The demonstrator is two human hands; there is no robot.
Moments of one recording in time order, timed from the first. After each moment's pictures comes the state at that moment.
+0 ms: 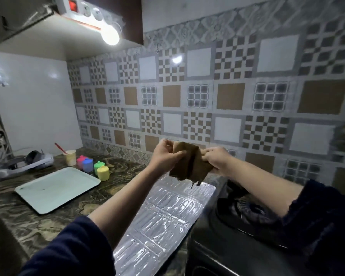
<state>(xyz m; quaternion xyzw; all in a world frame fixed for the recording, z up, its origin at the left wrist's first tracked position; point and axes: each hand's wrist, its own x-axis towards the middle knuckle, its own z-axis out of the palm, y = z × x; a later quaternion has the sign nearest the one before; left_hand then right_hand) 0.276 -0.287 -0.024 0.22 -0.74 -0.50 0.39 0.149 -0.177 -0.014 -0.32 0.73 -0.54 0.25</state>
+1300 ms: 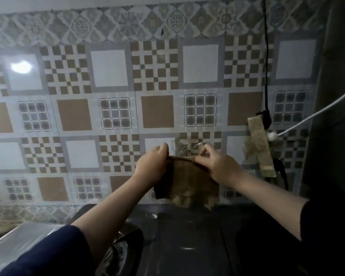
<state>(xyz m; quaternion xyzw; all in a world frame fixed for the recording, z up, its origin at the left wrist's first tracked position) -0.062 -0.033 0.000 0.02 -0.94 -0.03 0.33 -0.139 0.175 -0.010 -0.50 0.79 -0.07 -0.35</state>
